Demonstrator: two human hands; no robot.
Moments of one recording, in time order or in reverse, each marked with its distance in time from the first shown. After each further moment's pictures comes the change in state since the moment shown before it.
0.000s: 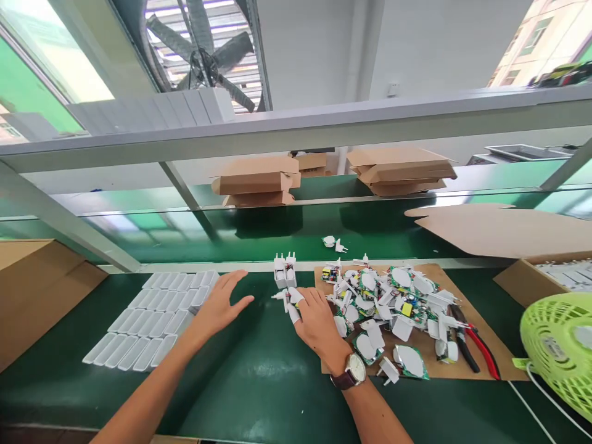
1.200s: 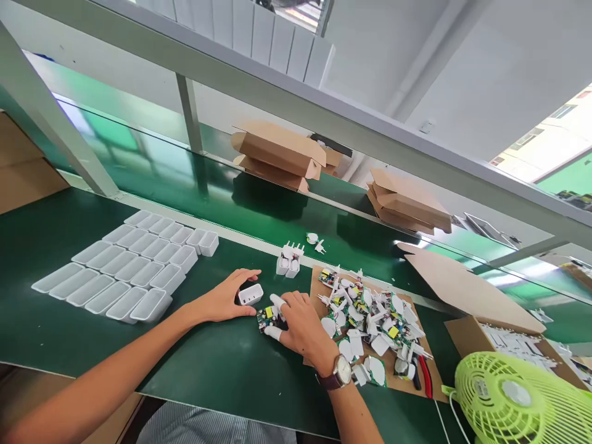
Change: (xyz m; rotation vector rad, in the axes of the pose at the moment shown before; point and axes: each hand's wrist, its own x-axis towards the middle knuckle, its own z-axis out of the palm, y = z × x) left_hand -0.035 -0.003 0.032 -0.601 -0.291 -0.097; right_hand 0.024 -0.026 -0.029 0.065 -0.665 -0.175
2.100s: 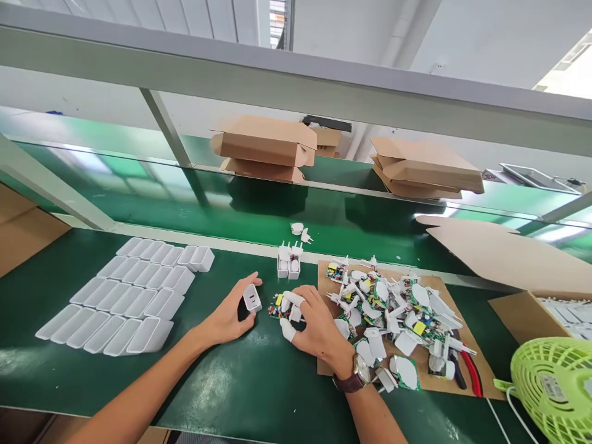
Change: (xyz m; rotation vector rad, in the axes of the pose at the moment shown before) left_hand 0.000 -0.005 0.016 0.045 0.037 0.048; right_hand -0.003 0.018 0.009 0.357 0.451 0.040
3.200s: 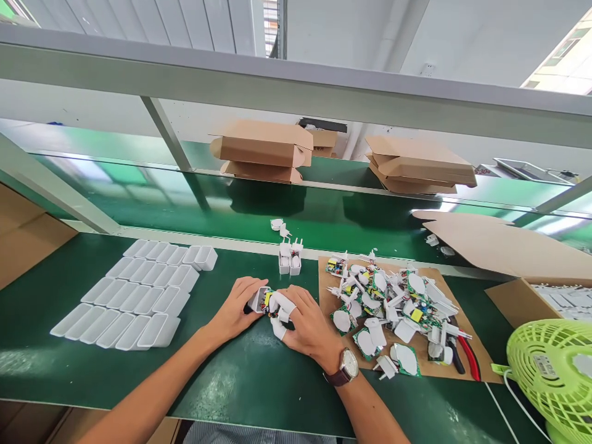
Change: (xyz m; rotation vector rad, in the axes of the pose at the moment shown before) left_hand 0.003 -0.003 0.007 0.279 0.168 0.380; right_hand -0.002 -0.018 0.022 -0.110 0.118 -0.163
